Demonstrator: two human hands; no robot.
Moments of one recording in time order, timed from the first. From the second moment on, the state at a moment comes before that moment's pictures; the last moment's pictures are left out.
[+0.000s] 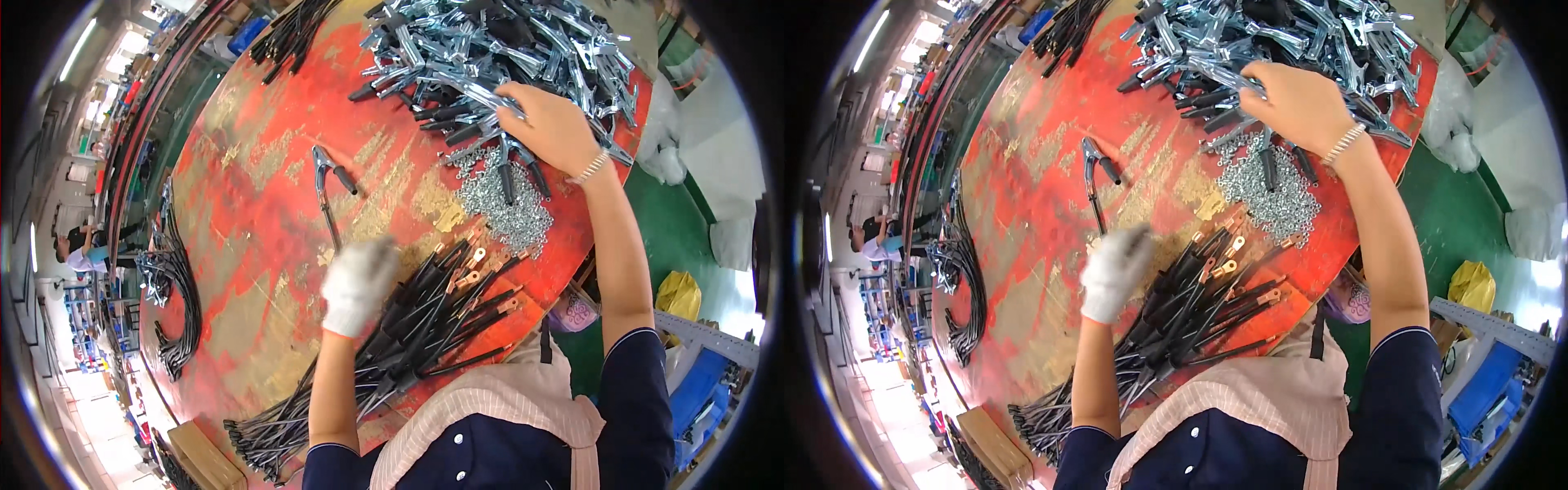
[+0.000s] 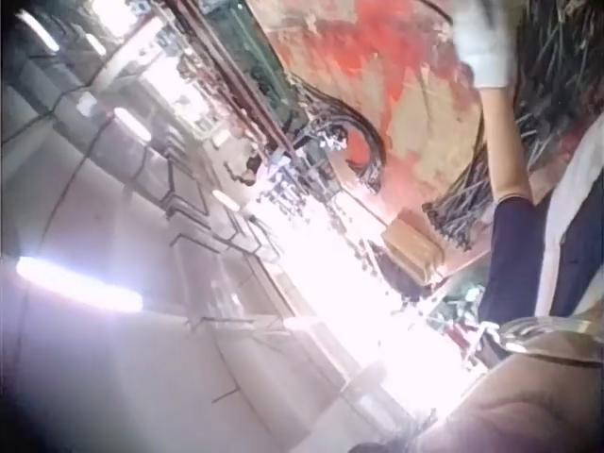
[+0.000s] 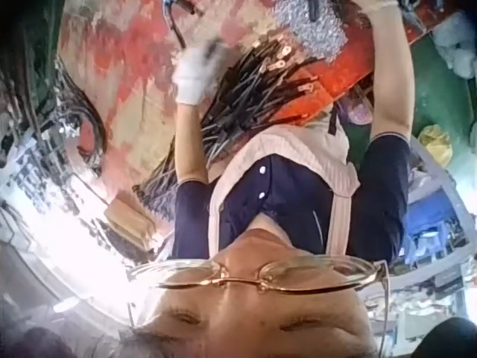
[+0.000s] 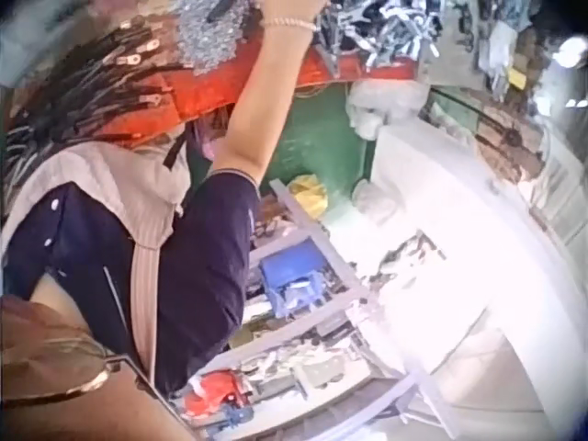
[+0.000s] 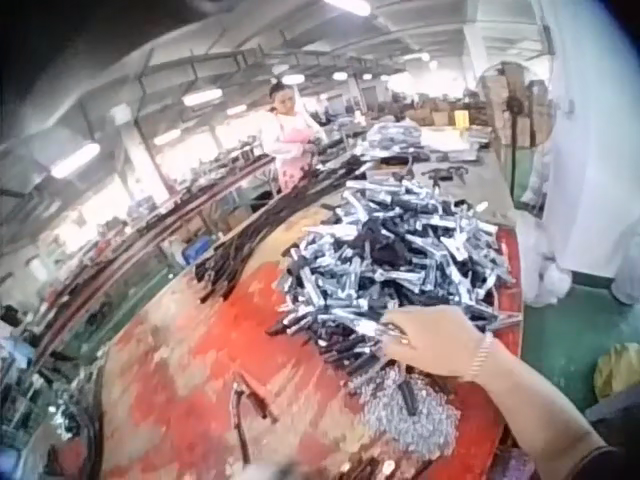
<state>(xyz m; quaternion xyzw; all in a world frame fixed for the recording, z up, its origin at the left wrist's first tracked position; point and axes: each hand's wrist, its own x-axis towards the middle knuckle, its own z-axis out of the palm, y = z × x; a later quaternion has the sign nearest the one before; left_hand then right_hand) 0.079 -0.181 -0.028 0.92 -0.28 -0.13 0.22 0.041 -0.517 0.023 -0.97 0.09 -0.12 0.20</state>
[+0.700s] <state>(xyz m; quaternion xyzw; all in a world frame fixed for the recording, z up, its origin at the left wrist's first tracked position) 0.069 -0.230 -0.039 0.91 -0.33 -0.23 -0.02 -0.080 -0.429 -0.064 -0.56 0.08 -0.09 0.82</state>
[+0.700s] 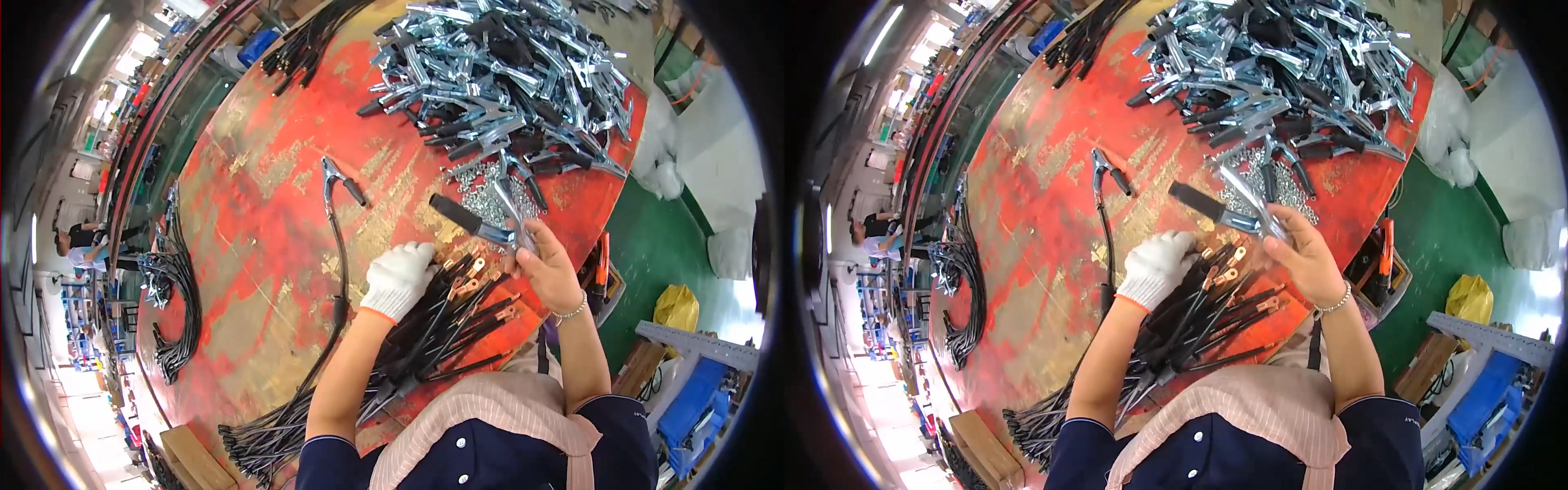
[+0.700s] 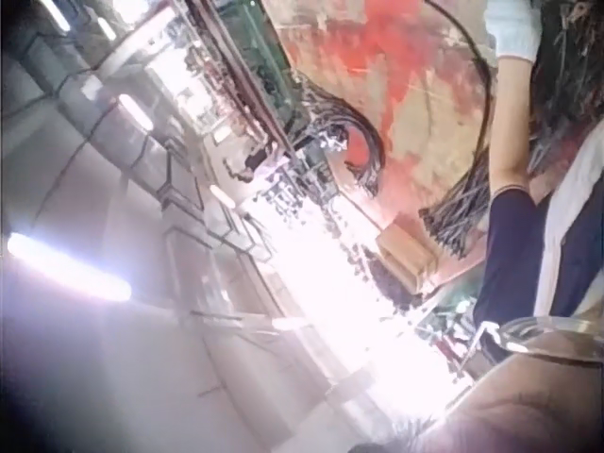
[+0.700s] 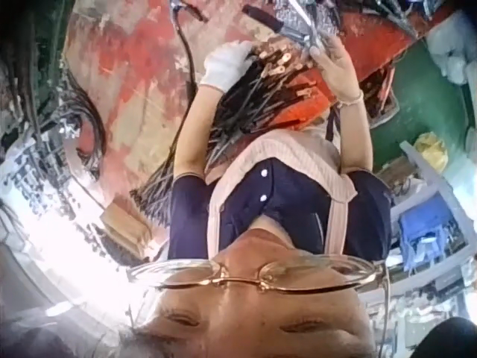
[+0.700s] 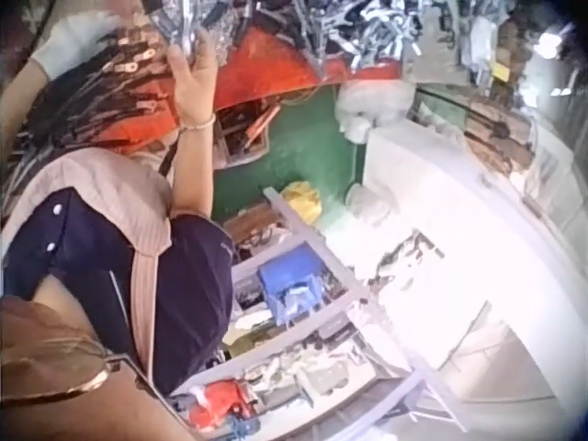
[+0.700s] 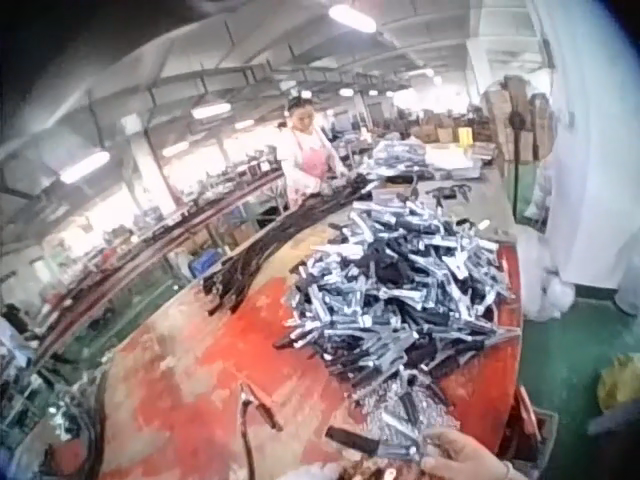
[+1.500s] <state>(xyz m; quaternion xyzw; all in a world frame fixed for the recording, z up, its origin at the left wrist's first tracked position) 0.065 -0.170 -0.030 0.79 -0.17 -0.28 0.51 -0.031 -0.401 -0.050 -0.55 0.05 -0.14 0.82</state>
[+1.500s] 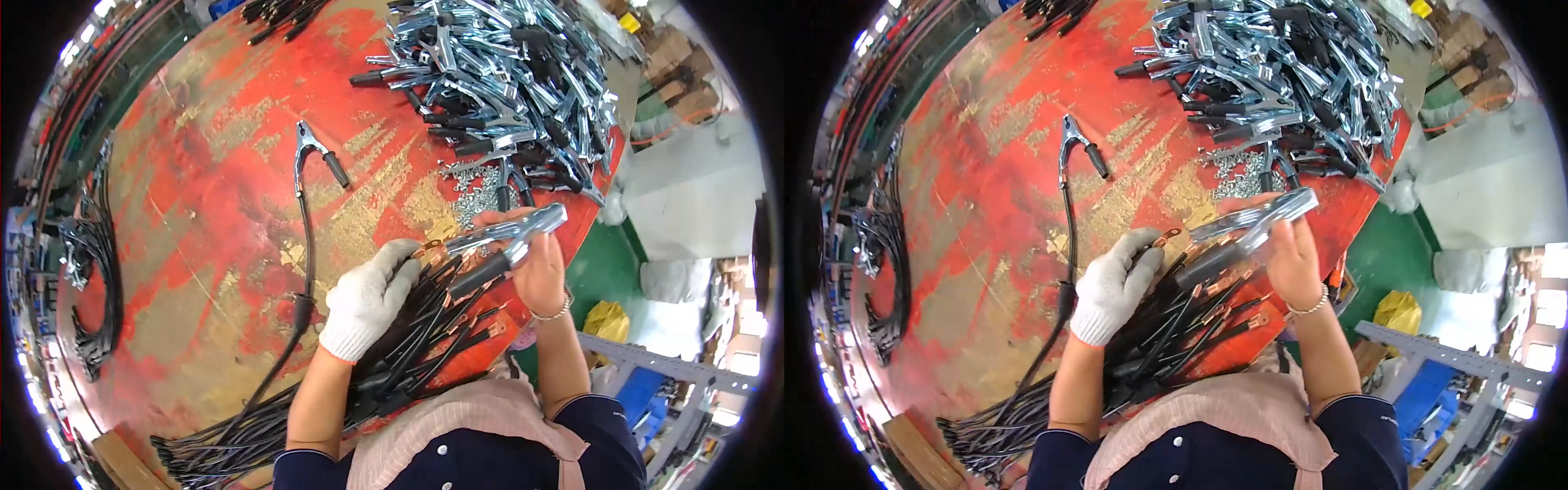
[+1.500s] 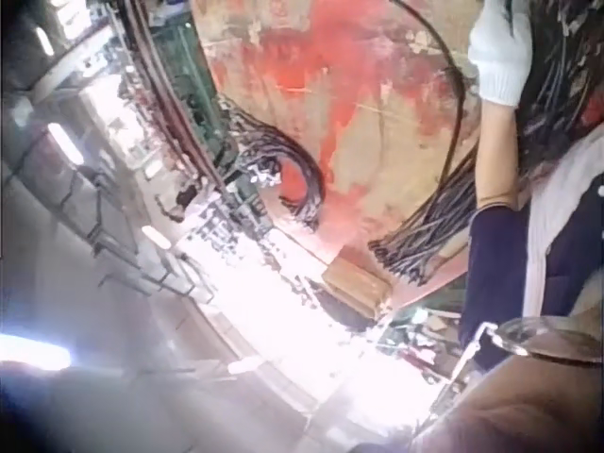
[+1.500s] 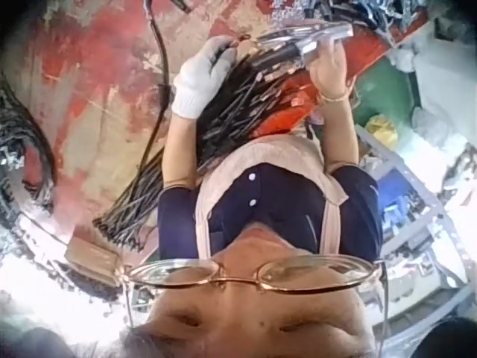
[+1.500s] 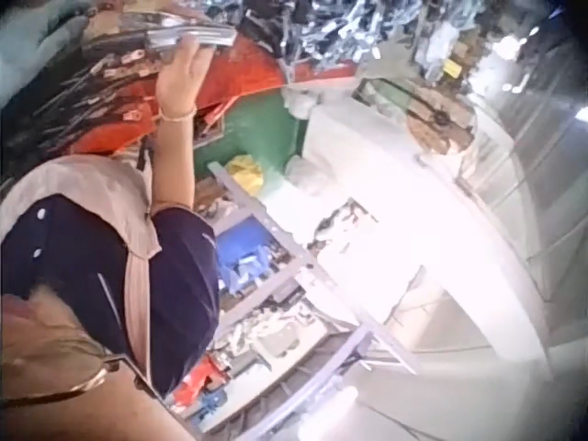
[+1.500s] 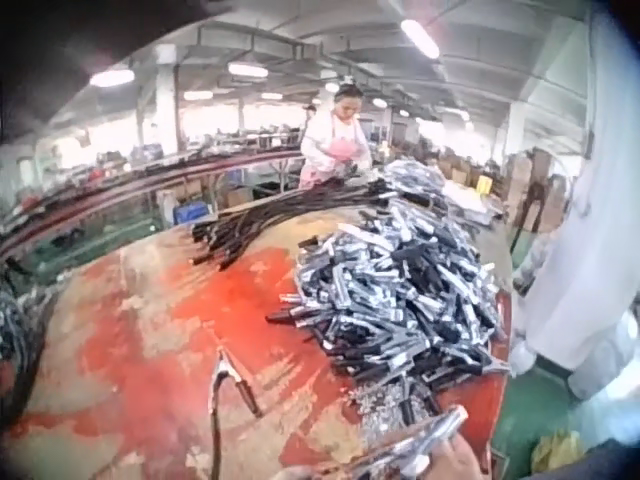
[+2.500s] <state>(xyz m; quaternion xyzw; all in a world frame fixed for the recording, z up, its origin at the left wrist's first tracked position) 0.066 -0.169 -0.025 0.75 -0.16 -0.39 0.51 -0.022 -0.372 -0.024 -0.60 -0.02 -0.06 0.79</state>
